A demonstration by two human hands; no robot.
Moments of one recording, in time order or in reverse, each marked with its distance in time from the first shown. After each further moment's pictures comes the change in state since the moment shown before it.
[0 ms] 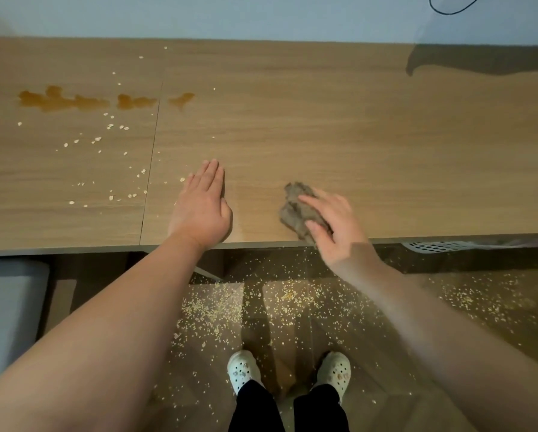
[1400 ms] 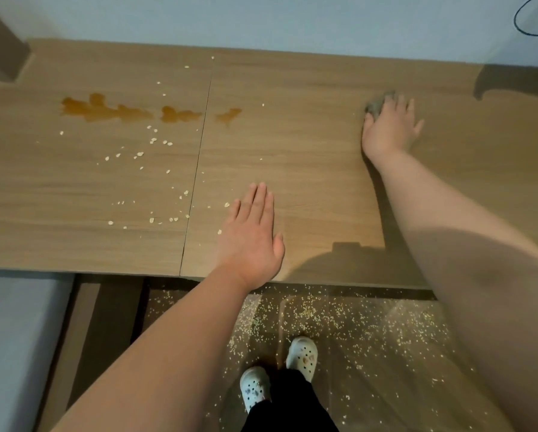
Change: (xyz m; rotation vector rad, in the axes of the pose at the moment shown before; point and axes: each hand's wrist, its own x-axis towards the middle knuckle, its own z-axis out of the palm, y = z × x) left_hand 0.007 -0.006 0.004 0.135 -0.127 0.054; right_hand 0.258 0.050 -0.015 -0.520 0.284 0.452
